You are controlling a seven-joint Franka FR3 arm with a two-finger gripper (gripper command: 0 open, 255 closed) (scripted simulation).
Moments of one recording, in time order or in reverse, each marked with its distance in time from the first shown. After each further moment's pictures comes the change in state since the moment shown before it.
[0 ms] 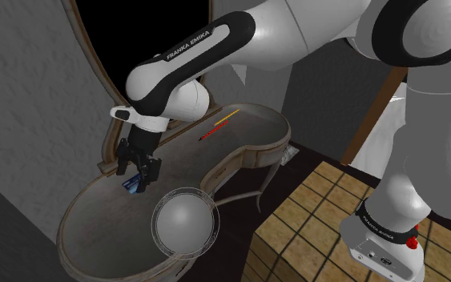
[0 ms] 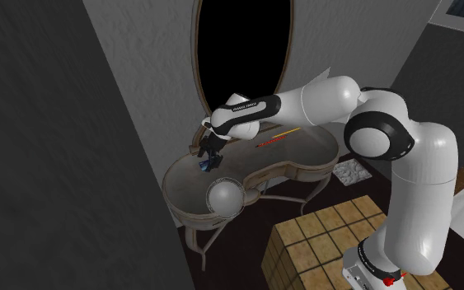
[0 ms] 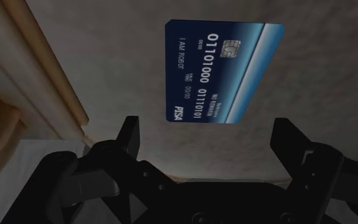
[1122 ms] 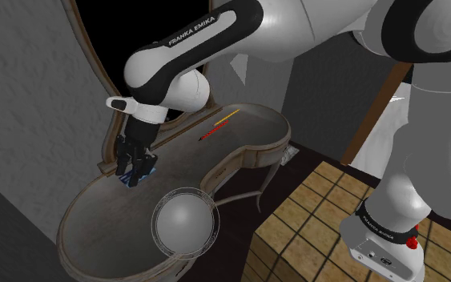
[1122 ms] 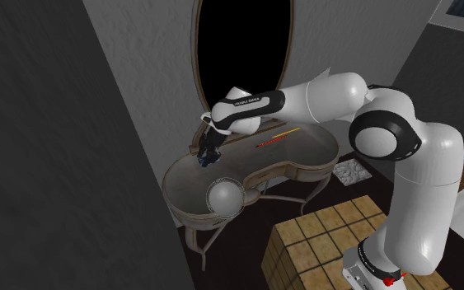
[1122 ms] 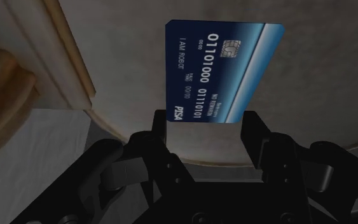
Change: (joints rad) arm 0.003 -0.035 -0.008 0.014 -0.021 -0.042 0.037
